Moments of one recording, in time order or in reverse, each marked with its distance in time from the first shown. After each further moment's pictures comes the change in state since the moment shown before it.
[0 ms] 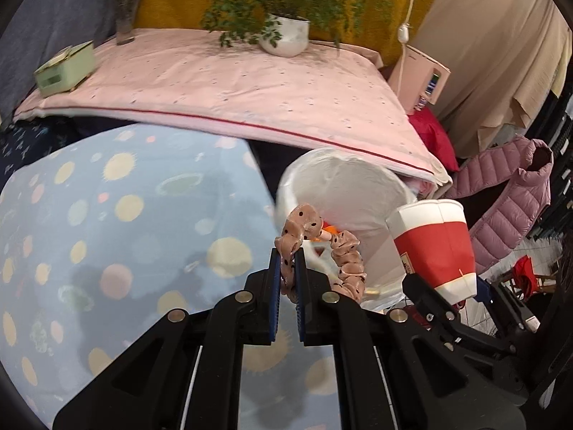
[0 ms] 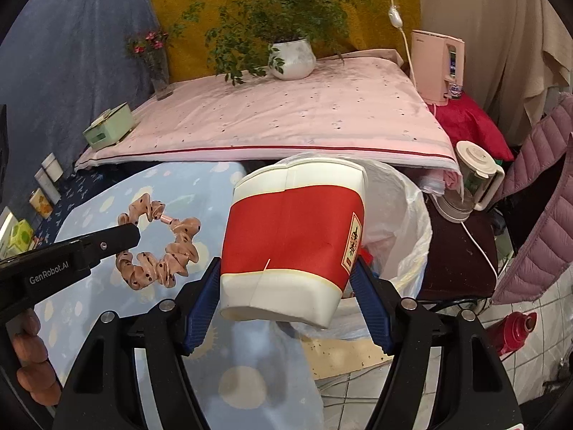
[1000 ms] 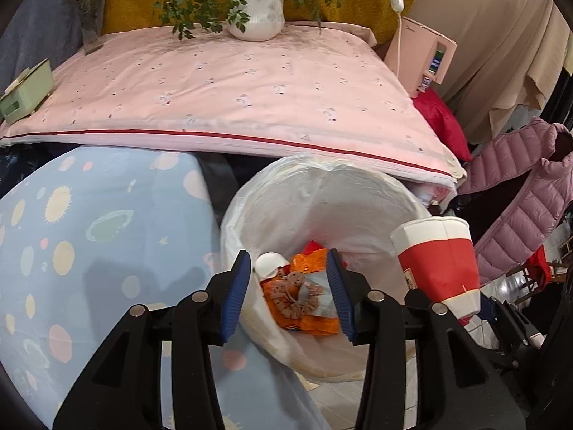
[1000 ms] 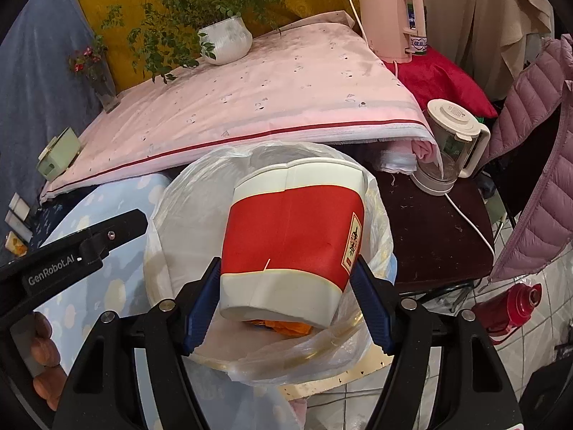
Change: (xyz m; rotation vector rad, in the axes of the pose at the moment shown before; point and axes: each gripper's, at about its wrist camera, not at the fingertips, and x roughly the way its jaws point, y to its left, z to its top) left arm 0.104 -0.045 0.040 0.052 0.042 0.041; right arm 0.080 -0.078 0.023 0.148 0.083 -0.058
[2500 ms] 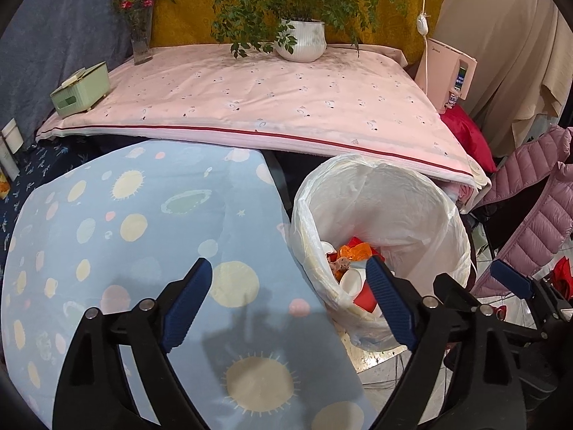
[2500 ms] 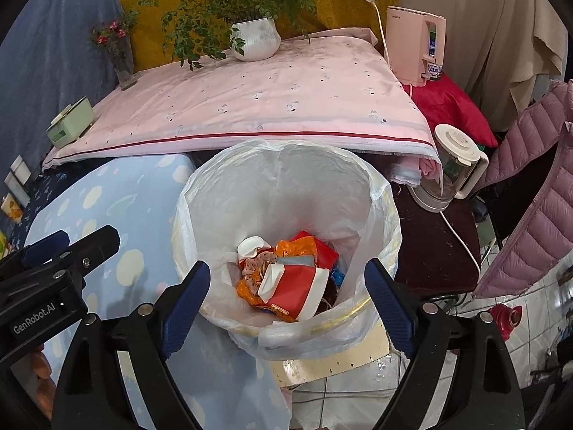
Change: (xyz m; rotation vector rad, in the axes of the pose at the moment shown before) left arm -0.060 0.026 -0.043 -0.028 -0.089 0.143; right arm -0.034 0.037 -0.017 -0.132 -0.016 -0.041
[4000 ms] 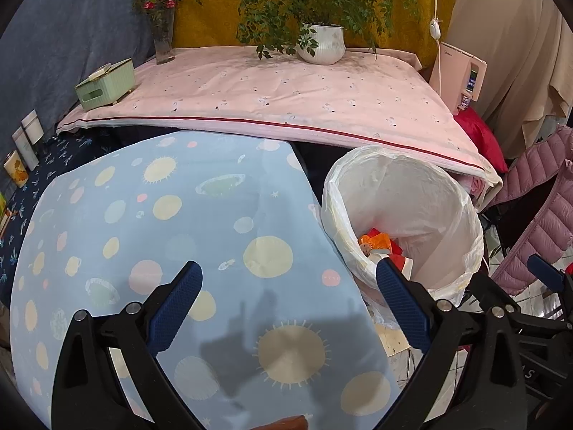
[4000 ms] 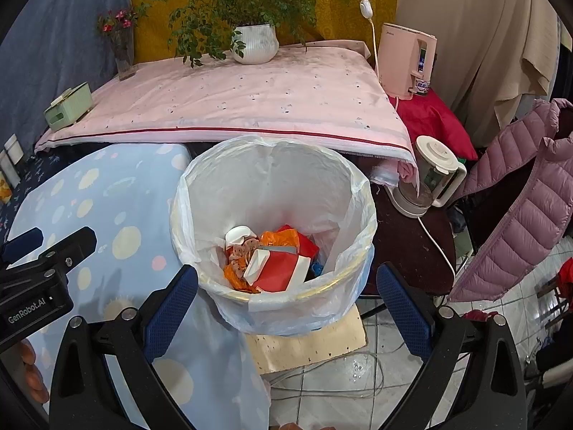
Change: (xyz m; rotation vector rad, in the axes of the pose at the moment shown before) left arm -0.022 0.023 -0.027 -0.024 -0.021 0.061; right arm -0.031 0.009 -0.021 -0.057 -0.029 -0.082
